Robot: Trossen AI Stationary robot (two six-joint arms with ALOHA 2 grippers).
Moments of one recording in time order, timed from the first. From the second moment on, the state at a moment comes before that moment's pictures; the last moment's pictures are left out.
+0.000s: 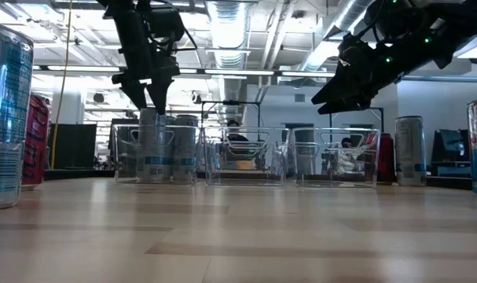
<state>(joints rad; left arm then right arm) 0.54 1.38 1.18 -0.90 -0.32 -0.32 -0.24 1.04 0.46 0.16 0.16 0.14</state>
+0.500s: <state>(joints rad) 0.54 1.38 1.17 -0.85 -0.38 -0.33 -0.24 1.04 0.46 0.16 0.16 0.14</state>
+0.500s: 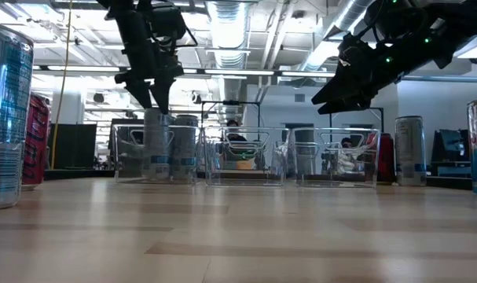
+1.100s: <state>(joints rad) 0.59 1.38 1.18 -0.84 -0.38 -0.32 -0.24 1.04 0.46 0.16 0.16 0.13</state>
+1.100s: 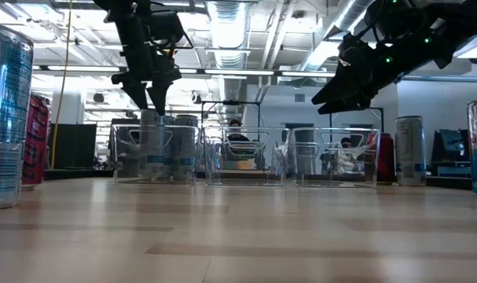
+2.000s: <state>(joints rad) 0.54 1.23 1.27 -0.82 -0.42 -0.16 -0.26 1.04 0.59 0.08 0.16 0.13</state>
